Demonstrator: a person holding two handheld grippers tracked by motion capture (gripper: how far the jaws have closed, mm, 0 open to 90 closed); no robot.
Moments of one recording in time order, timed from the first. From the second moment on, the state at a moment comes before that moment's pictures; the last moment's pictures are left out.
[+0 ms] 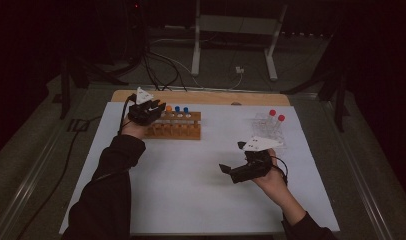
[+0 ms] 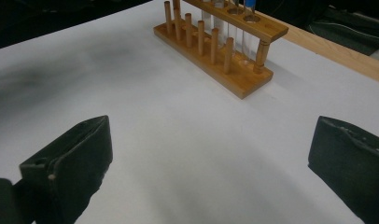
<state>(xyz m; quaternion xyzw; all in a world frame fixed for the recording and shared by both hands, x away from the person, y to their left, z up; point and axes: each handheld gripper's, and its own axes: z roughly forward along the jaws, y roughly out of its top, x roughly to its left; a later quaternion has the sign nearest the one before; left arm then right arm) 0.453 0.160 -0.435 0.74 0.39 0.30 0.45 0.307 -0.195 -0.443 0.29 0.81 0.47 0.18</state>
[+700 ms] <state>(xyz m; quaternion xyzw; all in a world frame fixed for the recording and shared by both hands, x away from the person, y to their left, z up) 0.456 0.162 -0.441 0.75 0.42 0.27 0.44 0.307 -0.198 -0.441 0.29 0.81 0.47 0.18</state>
